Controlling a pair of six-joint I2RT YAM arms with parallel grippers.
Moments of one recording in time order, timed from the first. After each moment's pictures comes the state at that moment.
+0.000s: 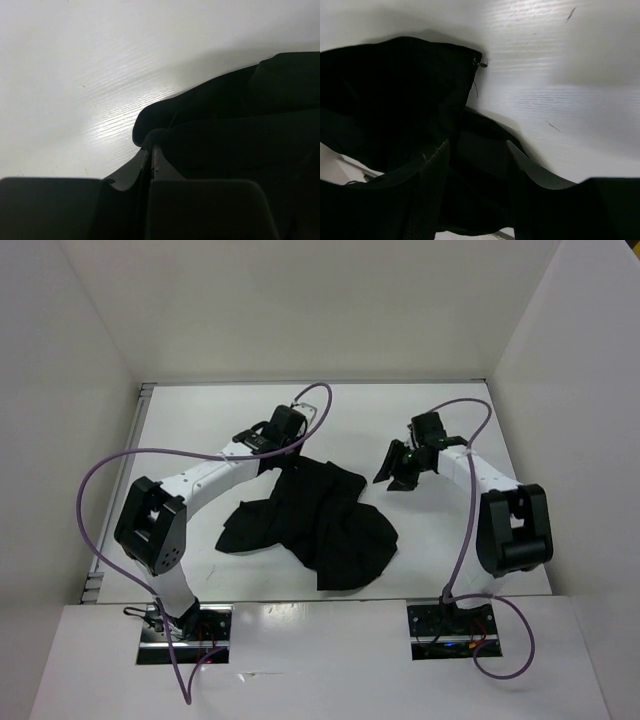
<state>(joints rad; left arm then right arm) -0.58 1.73 1.37 -0.47 -0.24 -0.09 0.16 1.59 1.08 -0.54 -0.34 0.55</state>
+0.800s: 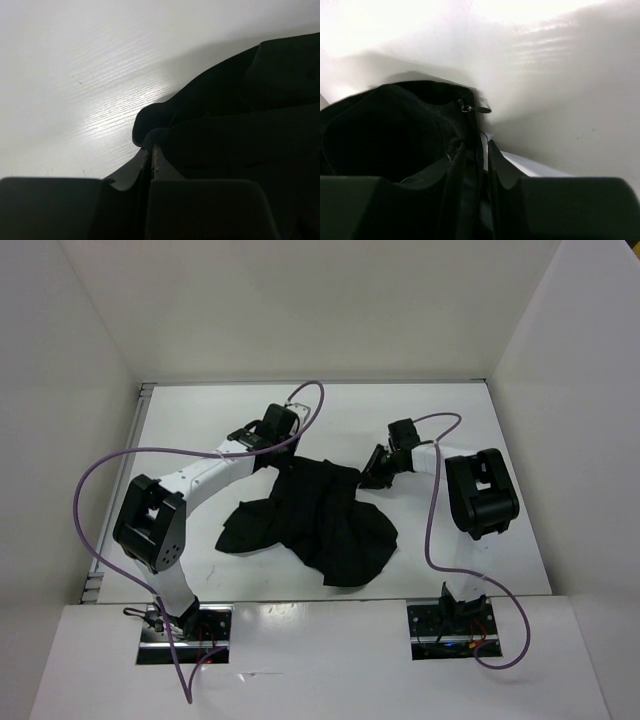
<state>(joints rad) -0.53 1.75 1.35 -0.45 -0.17 -0.09 0.23 1.92 1.11 -0.26 -0.42 0.78</state>
